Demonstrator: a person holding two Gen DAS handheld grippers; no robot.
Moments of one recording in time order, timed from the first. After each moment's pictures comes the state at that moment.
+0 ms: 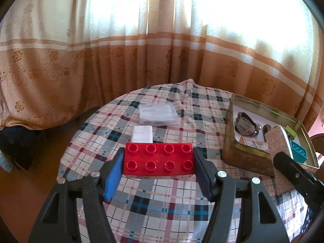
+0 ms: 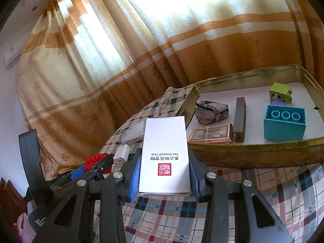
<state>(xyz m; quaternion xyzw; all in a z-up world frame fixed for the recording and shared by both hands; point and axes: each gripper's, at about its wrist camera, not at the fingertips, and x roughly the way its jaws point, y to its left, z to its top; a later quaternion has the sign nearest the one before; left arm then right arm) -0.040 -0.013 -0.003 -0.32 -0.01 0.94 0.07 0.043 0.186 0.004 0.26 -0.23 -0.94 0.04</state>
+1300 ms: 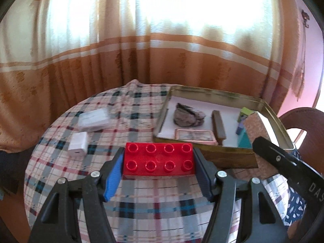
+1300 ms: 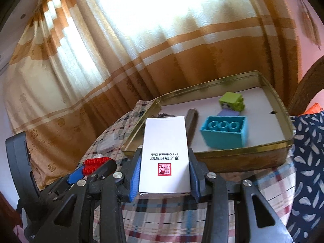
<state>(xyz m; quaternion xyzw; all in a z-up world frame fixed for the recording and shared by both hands) -0.009 0.083 0.007 -0.31 0.04 0.93 0.19 0.081 0.255 0.009 0.24 -0.24 -0.94 -0.03</state>
